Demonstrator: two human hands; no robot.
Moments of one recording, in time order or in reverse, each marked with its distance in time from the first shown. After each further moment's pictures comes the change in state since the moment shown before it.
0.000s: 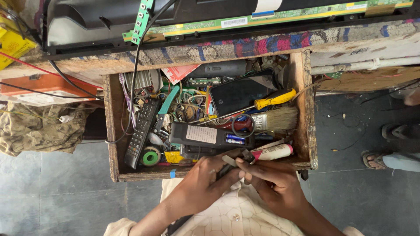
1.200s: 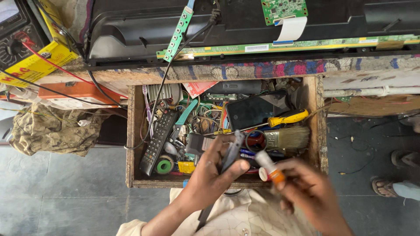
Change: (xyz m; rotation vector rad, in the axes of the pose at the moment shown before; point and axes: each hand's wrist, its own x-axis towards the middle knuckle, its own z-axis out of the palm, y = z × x) left_hand 0.017 0.020 -0.016 -0.294 0.250 0.005; right_hand 0.013 -0.009 -0.035 0.298 0.032 0.489
